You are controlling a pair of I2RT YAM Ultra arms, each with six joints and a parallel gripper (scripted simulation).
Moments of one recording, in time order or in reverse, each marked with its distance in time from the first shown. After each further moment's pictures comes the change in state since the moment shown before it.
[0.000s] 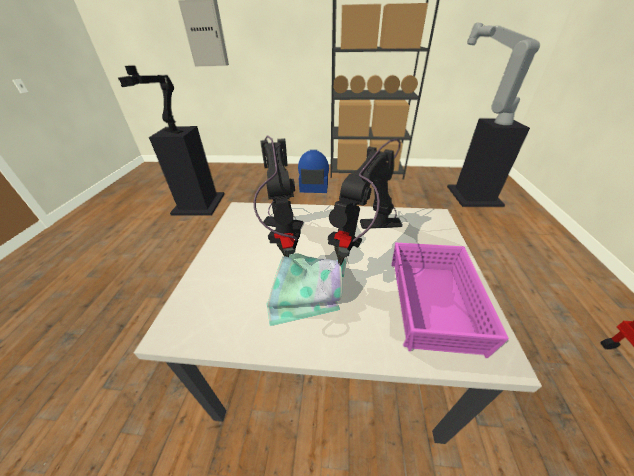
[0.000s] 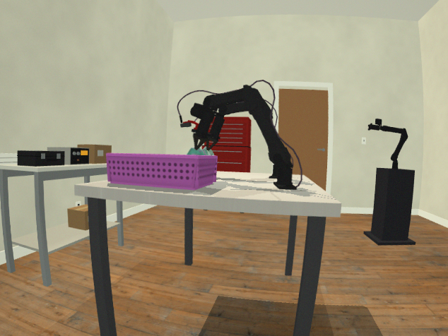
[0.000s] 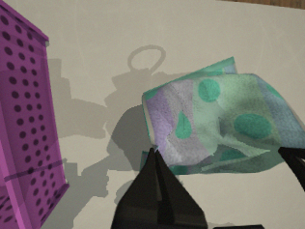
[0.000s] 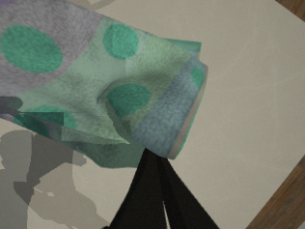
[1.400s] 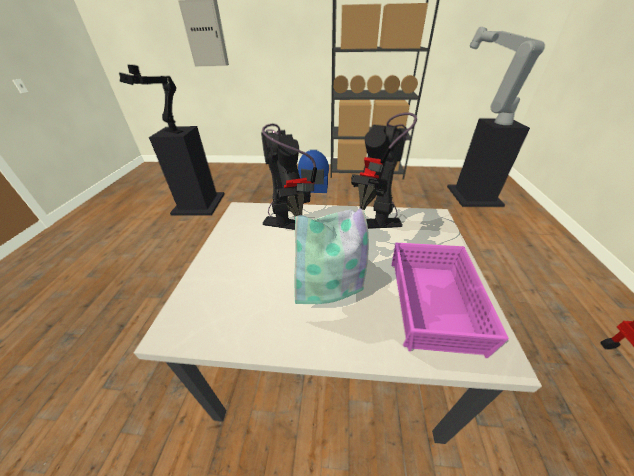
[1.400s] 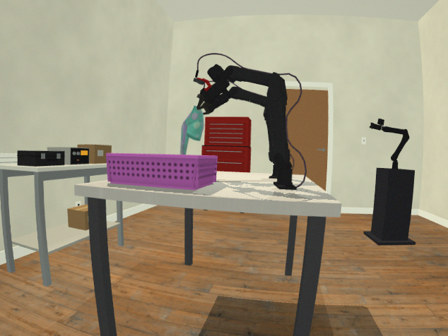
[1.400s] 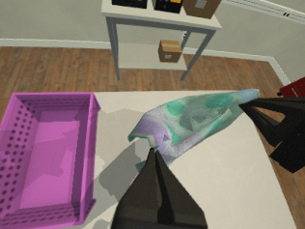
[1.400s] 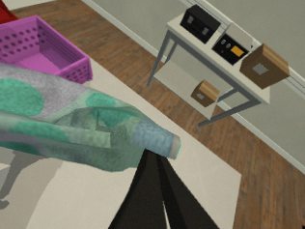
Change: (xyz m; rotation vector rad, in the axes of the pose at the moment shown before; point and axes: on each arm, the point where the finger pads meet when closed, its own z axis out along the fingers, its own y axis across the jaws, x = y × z) left arm -0.041 0.040 -0.200 -0.007 -0.517 0.040; right arm -0.117 0.072 -0.165 -0.160 -0.634 -0.279
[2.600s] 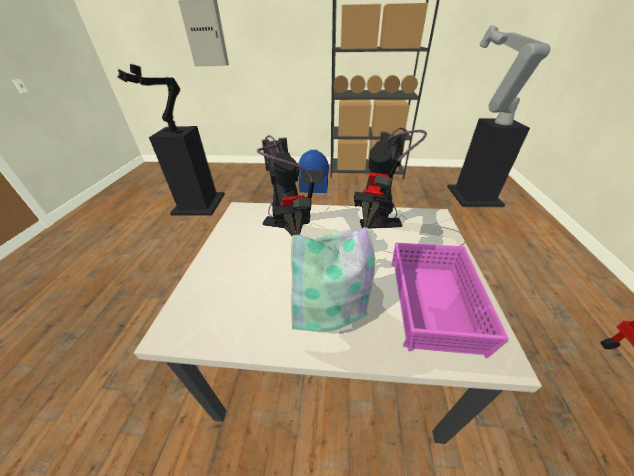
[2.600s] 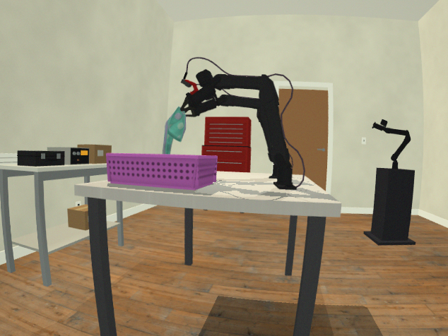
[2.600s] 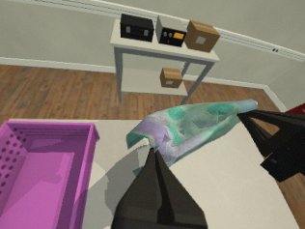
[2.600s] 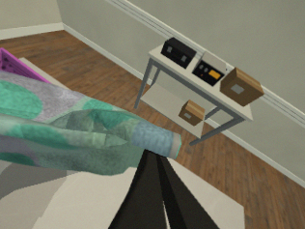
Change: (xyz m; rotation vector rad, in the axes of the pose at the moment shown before) left arm -0.044 0.034 0.064 -0.052 -0.174 -0.035; right arm -0.042 -0.025 0.069 0.037 -0.203 0.020
